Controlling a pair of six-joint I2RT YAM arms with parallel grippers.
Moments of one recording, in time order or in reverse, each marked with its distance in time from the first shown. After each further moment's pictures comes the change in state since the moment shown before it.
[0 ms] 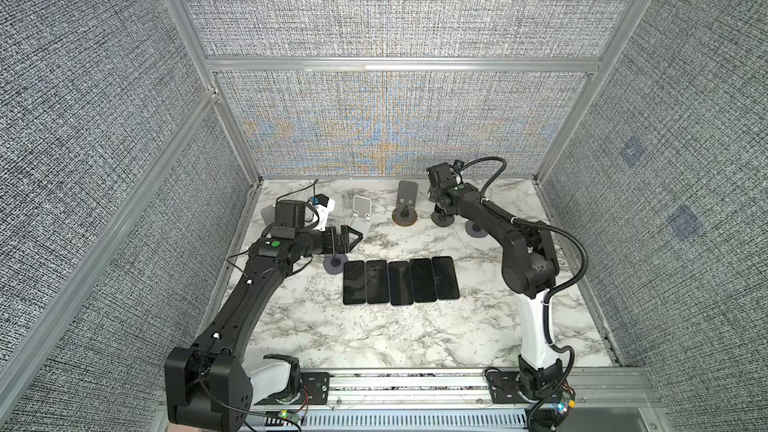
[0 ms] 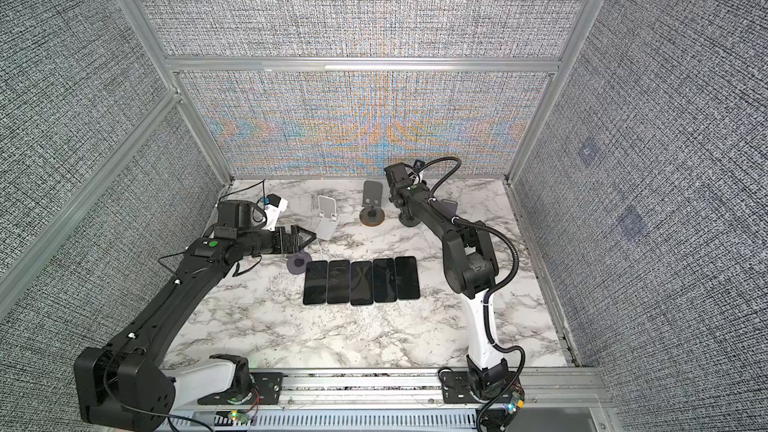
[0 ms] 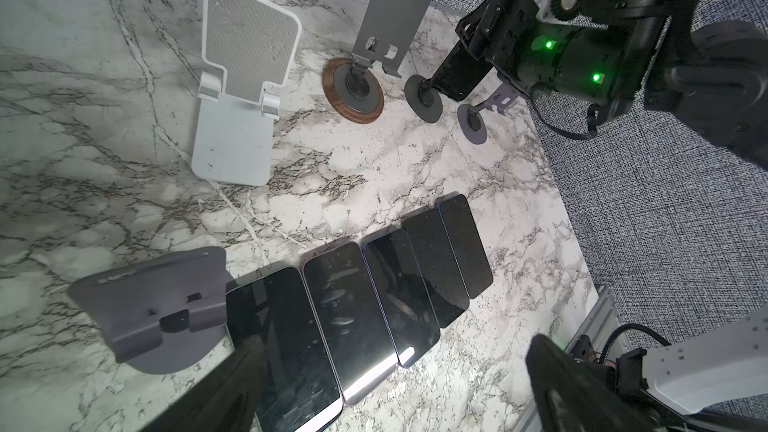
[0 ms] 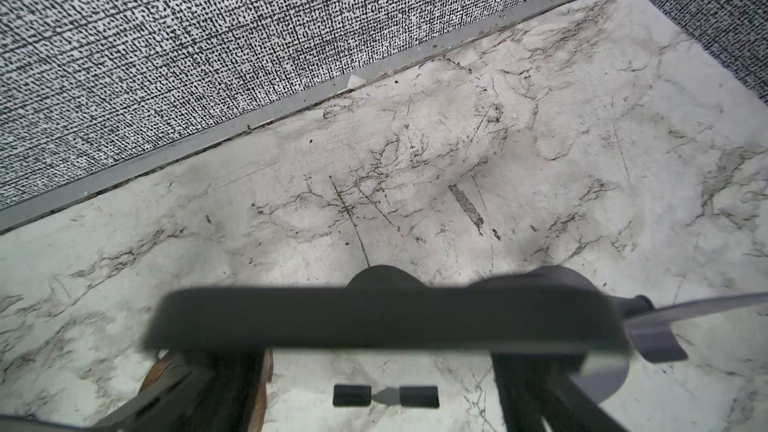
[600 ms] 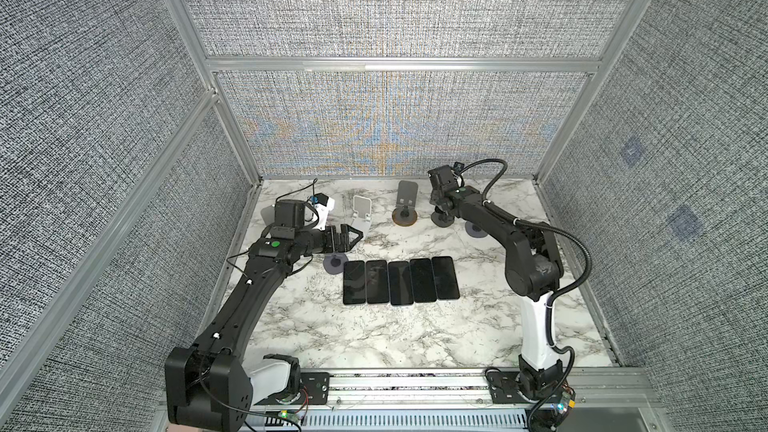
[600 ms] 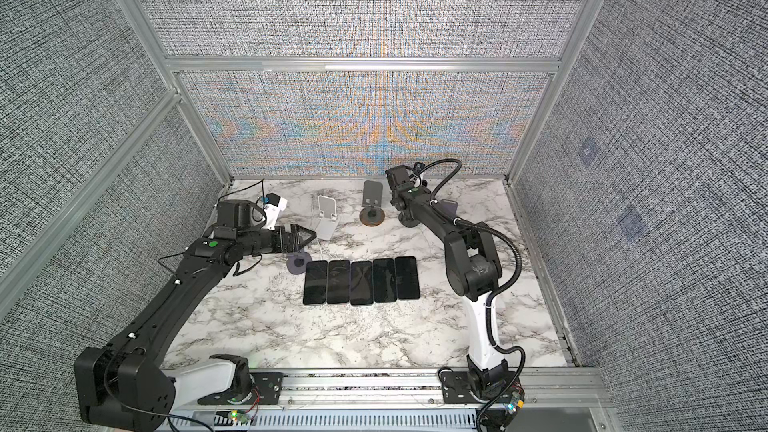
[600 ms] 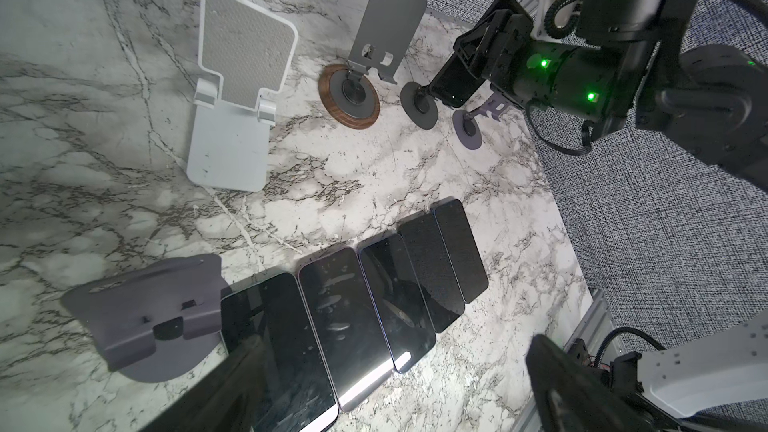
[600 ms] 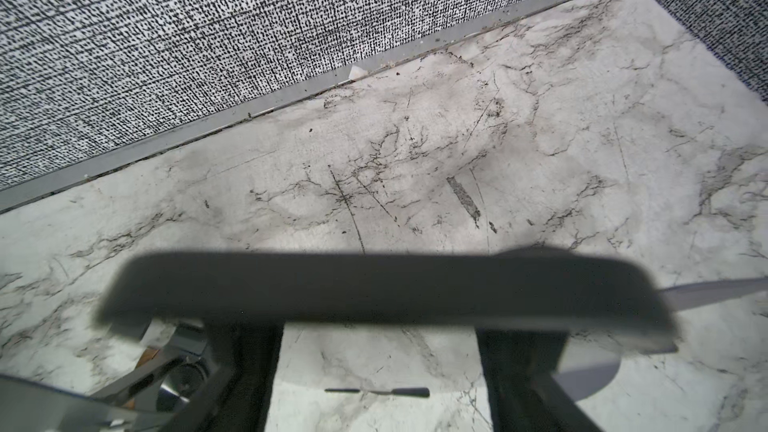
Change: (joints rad) left arm 0.002 0.000 -0.003 0.020 0.010 -0.015; right arm 0.000 -0.052 -0.065 0.028 -0.016 -0.024
